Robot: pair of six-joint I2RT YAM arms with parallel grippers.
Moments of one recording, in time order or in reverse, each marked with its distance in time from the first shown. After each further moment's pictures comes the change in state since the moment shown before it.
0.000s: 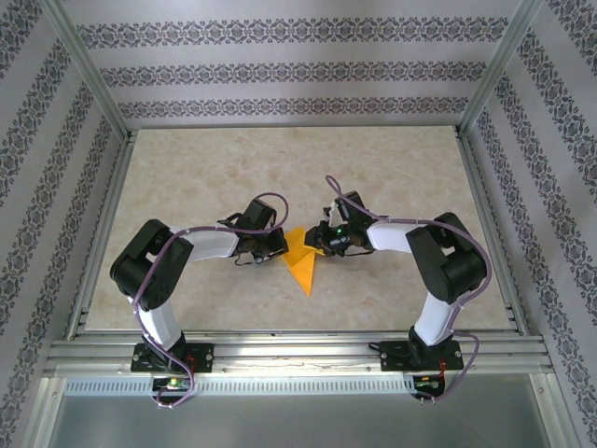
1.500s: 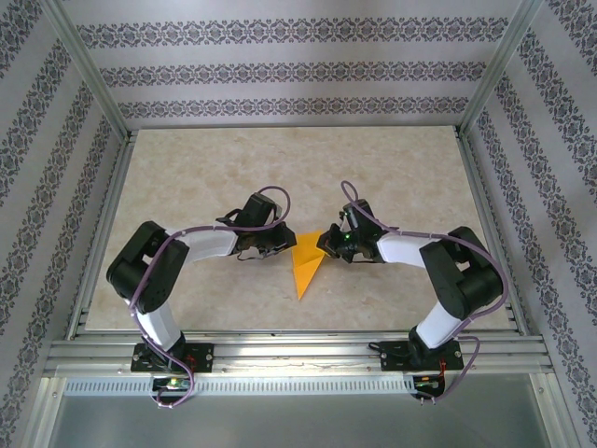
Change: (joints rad) left arm -0.001 -0.016 0.026 0.067 0.110 -0.012; right arm 0.014 -0.143 -0.162 0.079 0.201 0.205
